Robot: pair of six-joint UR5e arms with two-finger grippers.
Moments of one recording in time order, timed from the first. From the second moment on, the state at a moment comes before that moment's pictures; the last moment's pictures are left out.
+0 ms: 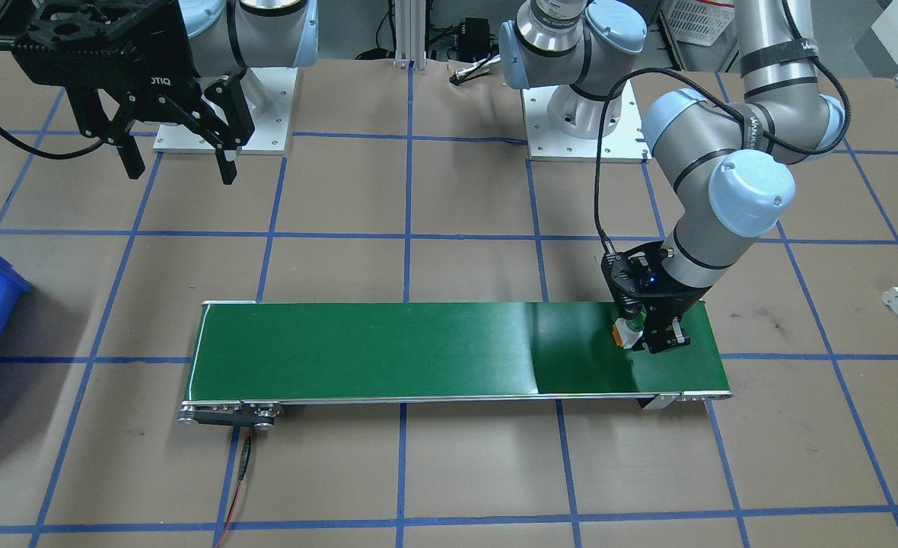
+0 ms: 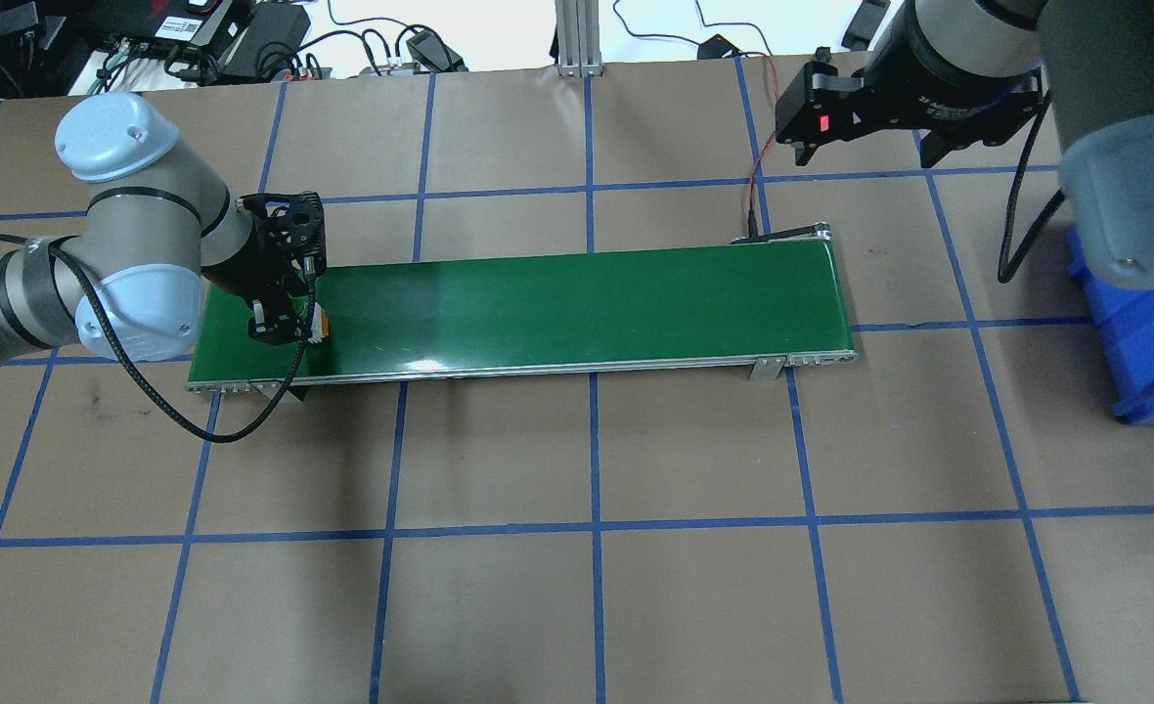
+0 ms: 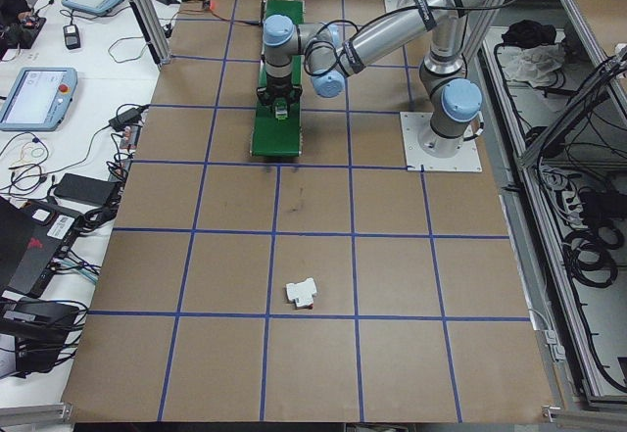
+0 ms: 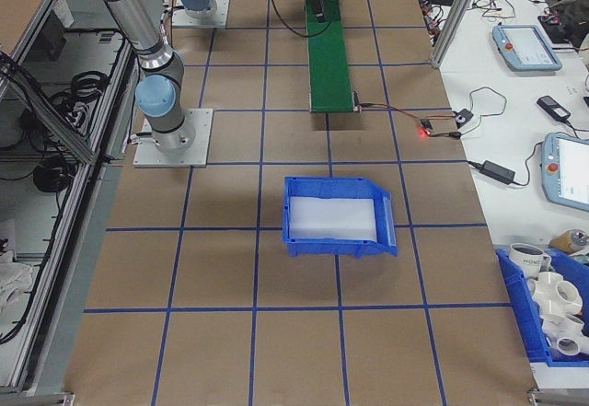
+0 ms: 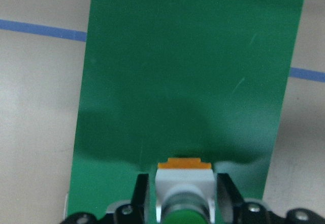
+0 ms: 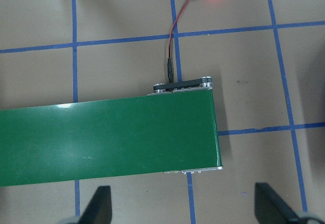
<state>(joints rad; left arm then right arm) -1.38 -1.79 -1.93 -0.95 1.53 1.58 1.63 -1.68 1.64 -1.83 -1.59 0.13</state>
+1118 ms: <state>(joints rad) -1.39 -1.74 -1.92 -0.93 1.50 0.95 1.63 -1.64 1.64 -1.83 -1.58 0.13</state>
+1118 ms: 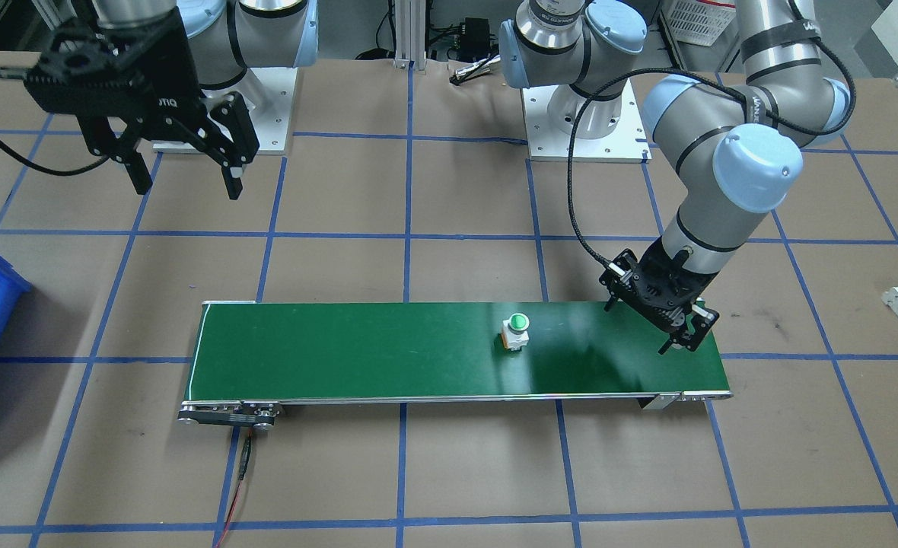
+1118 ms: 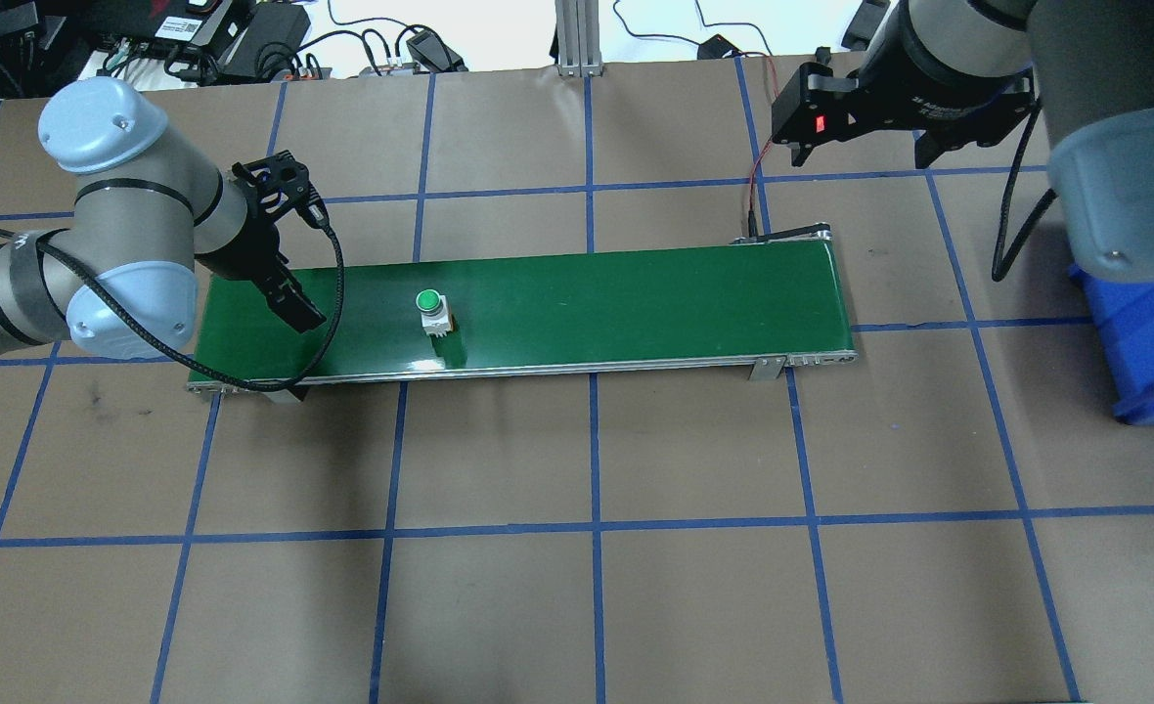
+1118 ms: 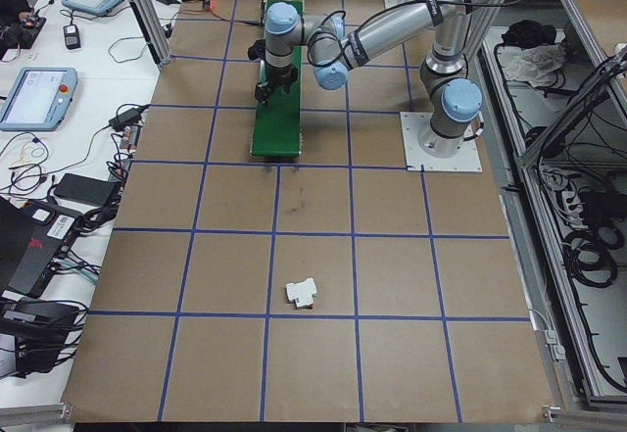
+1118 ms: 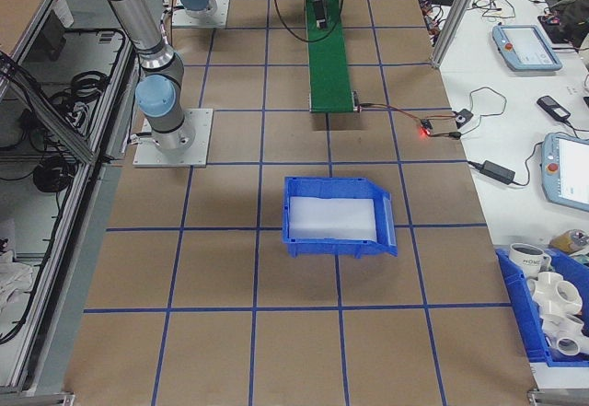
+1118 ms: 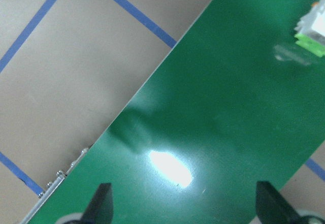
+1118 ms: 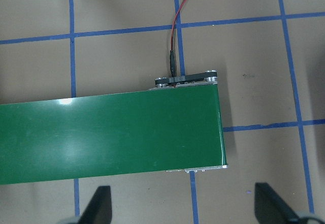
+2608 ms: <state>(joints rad) -1.54 -1.68 -1.45 -1.54 1.62 -0.02 1.61 -1.34 1.65 -1.82 -1.46 0.12</state>
